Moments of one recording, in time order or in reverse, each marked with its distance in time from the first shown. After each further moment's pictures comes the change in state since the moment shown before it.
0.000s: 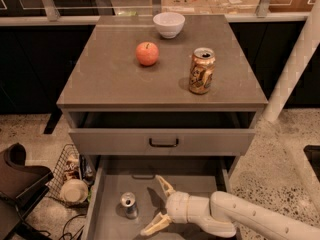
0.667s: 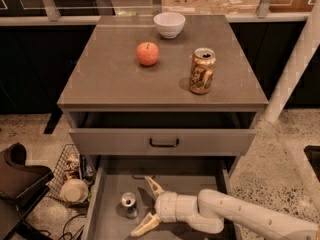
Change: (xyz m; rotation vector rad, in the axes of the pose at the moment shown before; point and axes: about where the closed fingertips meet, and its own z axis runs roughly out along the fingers) arm 0.004 0.009 0.037 -0.050 -0.013 -0.012
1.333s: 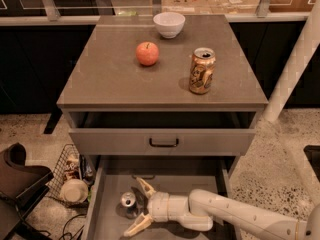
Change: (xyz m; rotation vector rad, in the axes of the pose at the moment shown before) arm 0.013 0.003 0.034 -0.049 -0.062 0.025
